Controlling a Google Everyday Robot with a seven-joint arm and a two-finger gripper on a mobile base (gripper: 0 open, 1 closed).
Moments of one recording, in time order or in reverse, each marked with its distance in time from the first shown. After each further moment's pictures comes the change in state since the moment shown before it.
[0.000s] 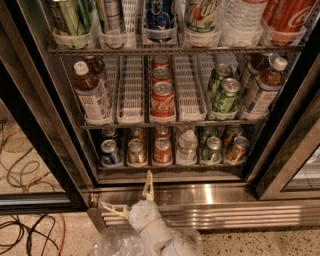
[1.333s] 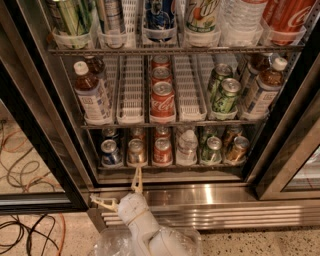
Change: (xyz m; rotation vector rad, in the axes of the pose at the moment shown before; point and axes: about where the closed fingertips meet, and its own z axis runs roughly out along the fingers) arm -0.006 0.021 0.039 -0.017 -0.065 -0.007
